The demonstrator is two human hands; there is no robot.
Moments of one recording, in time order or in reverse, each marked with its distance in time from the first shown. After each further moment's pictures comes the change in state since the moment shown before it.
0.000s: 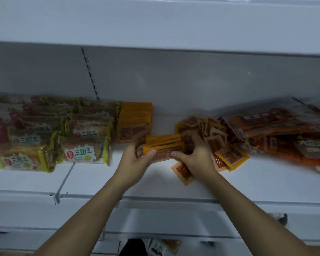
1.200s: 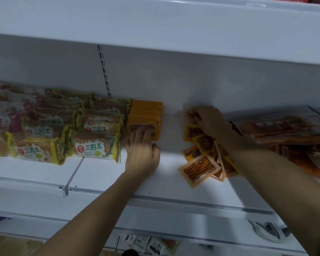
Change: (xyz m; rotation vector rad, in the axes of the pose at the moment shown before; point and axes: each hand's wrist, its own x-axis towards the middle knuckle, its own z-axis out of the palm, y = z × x) left_hand 0.029 -0.025 0.001 0.998 0.392 0.278; right_hand 0.156 0.030 -0.024 -0.829 -0.088 -0.306
